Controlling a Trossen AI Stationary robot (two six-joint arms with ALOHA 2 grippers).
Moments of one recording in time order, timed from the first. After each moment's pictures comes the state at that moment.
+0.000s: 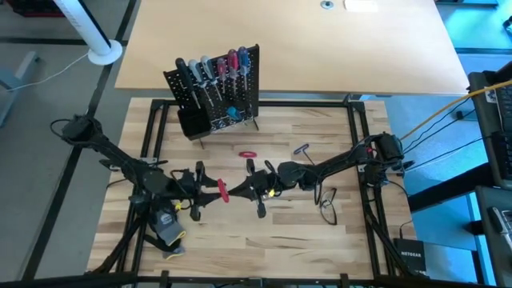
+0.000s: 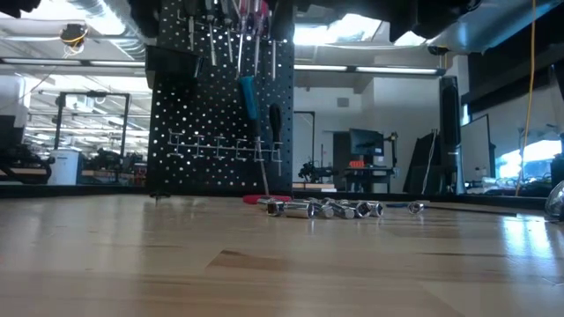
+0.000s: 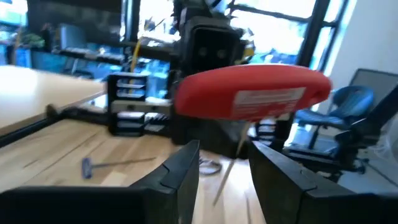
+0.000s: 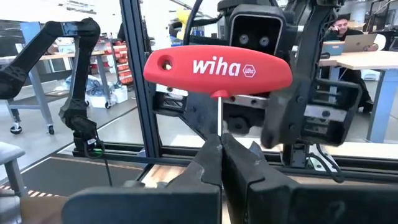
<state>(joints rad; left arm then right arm) -0.54 1.18 0.44 0.84 -0.59 -0.14 0.20 1.85 1.06 0.90 -0.07 0.07</state>
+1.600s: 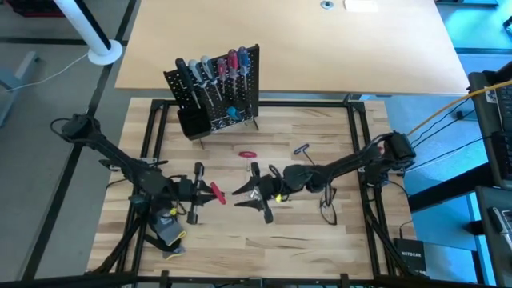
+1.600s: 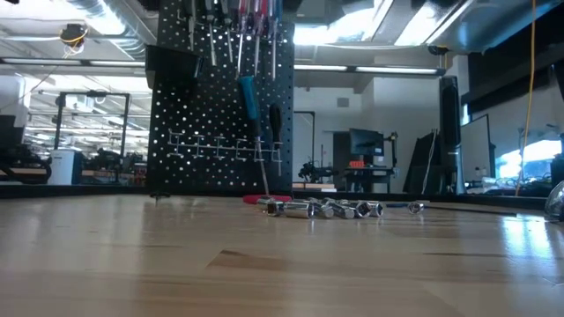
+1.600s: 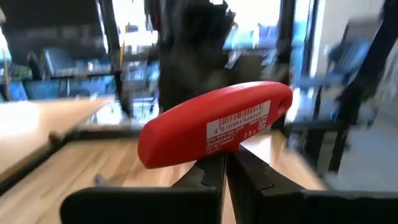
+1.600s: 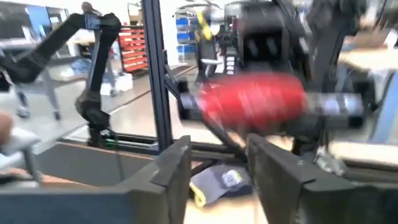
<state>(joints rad) -0.56 1.14 0.49 0.68 -0.55 0.06 0.27 1.74 1.07 0.73 -0.03 0.02</state>
